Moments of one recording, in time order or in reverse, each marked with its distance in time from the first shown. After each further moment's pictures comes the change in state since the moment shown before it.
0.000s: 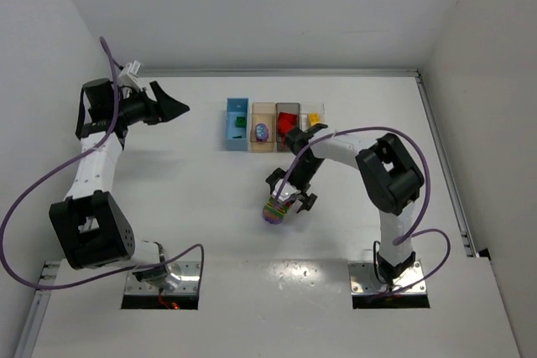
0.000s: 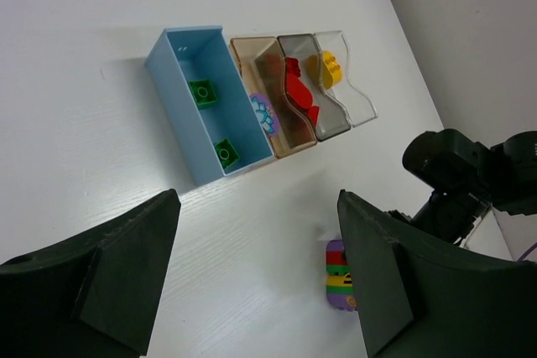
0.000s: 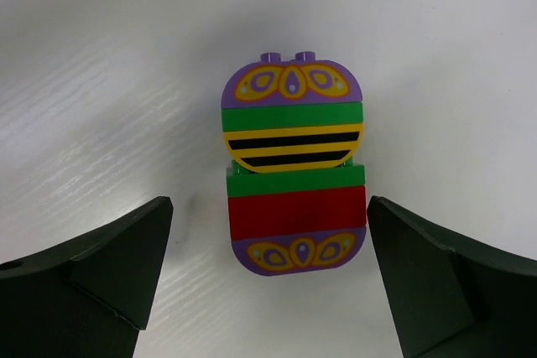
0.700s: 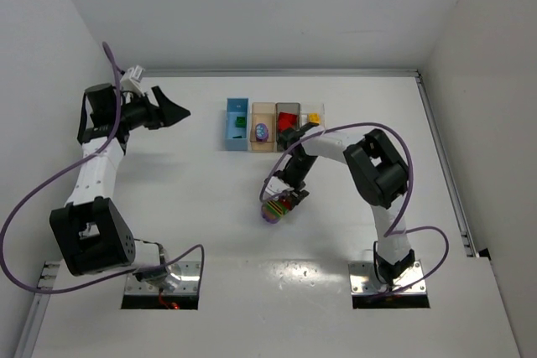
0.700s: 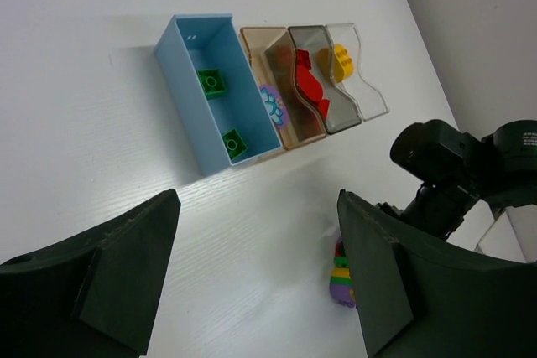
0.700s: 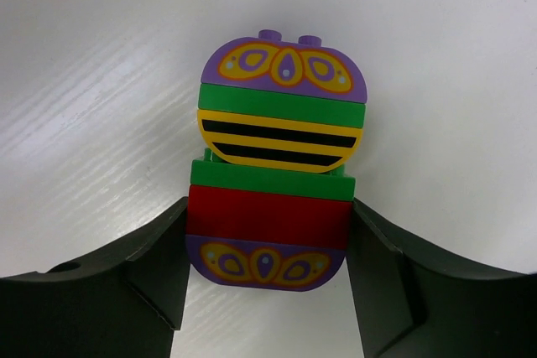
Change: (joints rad) left arm -0.010 -0.036 -0.047 -0.007 -0.029 0.016; right arm 0.013 0.110 0.089 -0.014 0.016 0.058
